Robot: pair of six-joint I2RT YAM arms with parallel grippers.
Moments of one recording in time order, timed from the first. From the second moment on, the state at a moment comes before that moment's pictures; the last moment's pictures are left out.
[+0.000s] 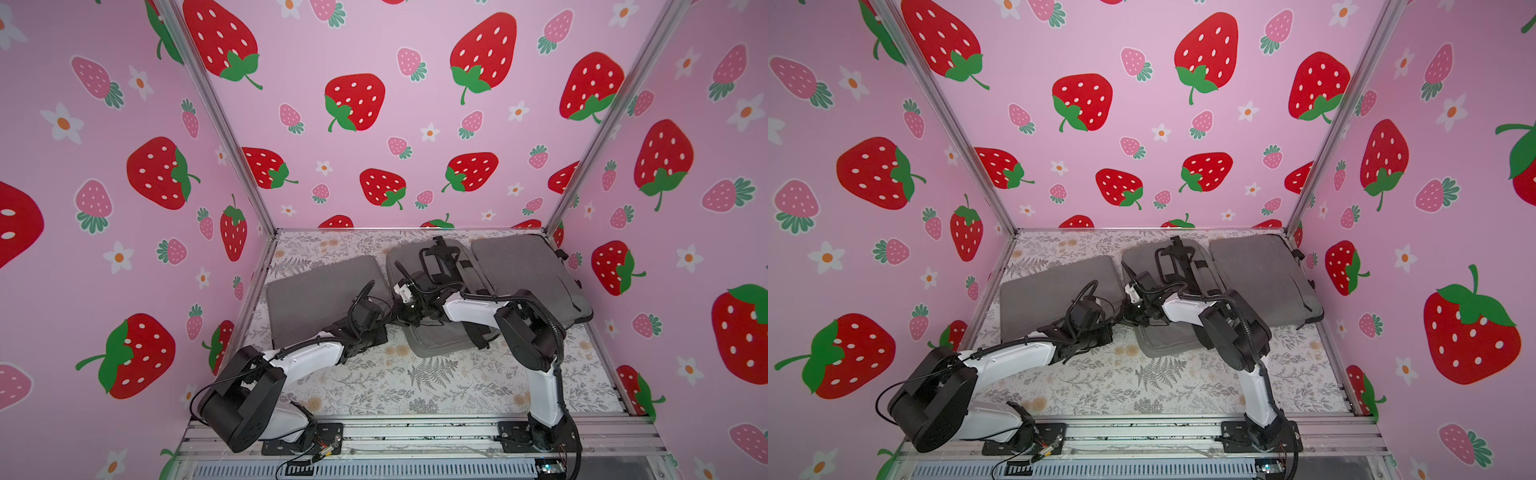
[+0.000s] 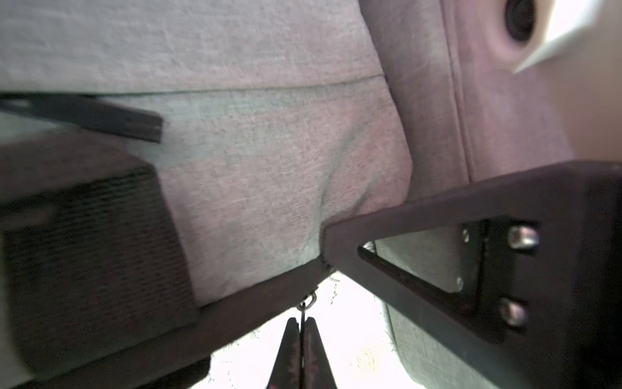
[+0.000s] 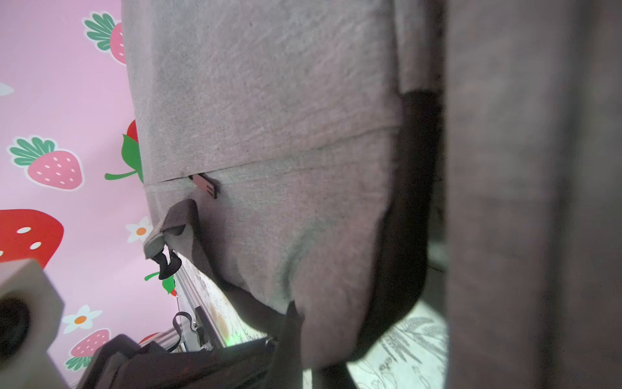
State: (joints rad) left arm -0.60 1.40 0.61 -0.12 -0.01 -0.76; right arm 0.83 2.04 1.30 -0.13 -0.50 0.81
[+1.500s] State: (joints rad) left arm -0.59 1.19 0.42 -0.27 0.01 -0.84; right arm 0.67 2.42 2.18 -0.74 -0.42 0.34
